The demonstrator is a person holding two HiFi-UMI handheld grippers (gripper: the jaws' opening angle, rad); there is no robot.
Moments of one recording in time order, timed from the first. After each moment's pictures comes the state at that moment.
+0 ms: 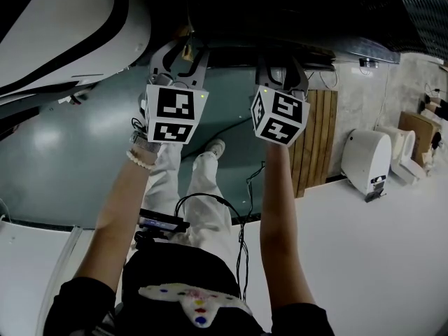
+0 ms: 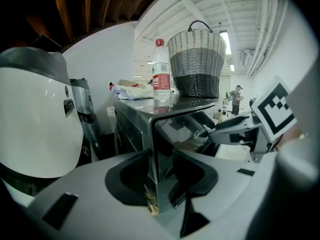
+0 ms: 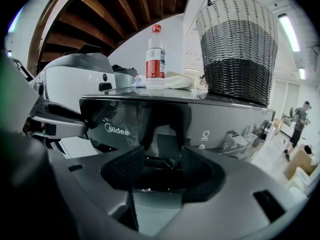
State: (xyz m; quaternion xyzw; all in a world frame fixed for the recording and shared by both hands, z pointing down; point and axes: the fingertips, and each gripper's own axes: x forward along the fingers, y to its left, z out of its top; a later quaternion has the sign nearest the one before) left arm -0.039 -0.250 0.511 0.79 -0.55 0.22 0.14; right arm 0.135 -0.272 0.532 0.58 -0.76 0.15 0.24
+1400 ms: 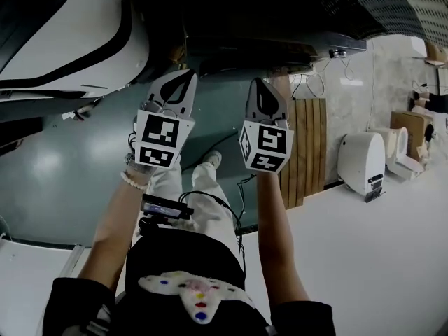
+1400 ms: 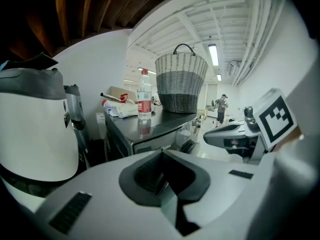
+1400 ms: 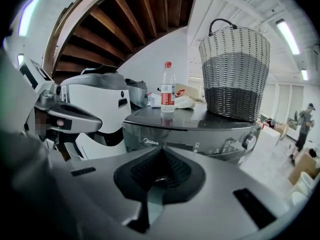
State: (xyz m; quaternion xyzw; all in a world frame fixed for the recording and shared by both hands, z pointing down) left arm -0.020 -0.173 0.432 0.84 -0.49 0.19 0.14; right arm 0.128 -0.183 0.451 0.56 -0.79 0.12 0.20
